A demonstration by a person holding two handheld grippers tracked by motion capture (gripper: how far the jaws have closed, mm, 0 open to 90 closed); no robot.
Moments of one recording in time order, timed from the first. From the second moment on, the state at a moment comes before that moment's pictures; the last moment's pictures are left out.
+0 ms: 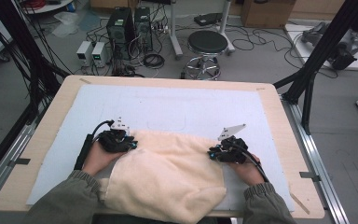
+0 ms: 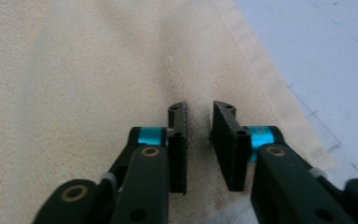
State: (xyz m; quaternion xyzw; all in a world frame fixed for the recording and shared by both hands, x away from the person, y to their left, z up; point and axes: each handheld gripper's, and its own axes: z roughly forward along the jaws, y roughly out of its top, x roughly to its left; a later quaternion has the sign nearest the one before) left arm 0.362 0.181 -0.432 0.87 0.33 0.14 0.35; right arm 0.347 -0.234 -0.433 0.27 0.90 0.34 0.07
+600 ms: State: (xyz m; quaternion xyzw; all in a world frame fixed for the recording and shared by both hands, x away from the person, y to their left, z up) left arm 0.392 0.199 -0.389 0.81 0.39 0.19 0.40; right arm 0.384 -0.220 -0.387 0.23 0.90 0.36 0.09
